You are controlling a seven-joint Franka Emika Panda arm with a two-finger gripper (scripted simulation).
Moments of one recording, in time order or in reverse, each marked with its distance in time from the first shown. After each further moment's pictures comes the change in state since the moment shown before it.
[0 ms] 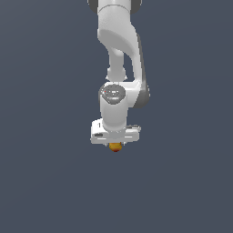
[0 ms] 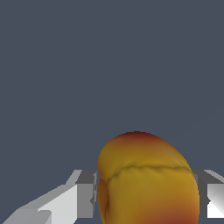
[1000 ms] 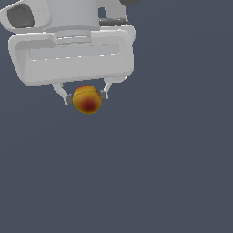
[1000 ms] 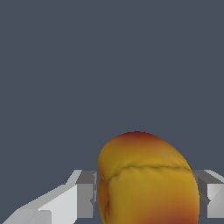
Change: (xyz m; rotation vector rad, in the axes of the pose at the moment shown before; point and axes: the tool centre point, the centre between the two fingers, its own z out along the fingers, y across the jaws) arm 0.068 0.060 -0.325 0.017 0.323 -0.141
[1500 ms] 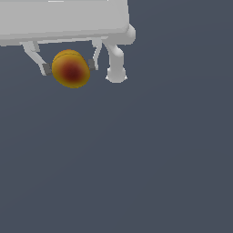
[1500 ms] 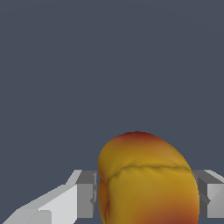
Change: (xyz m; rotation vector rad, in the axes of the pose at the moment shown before) arm 0.023 0.014 -0.063 0.006 0.065 -0.026
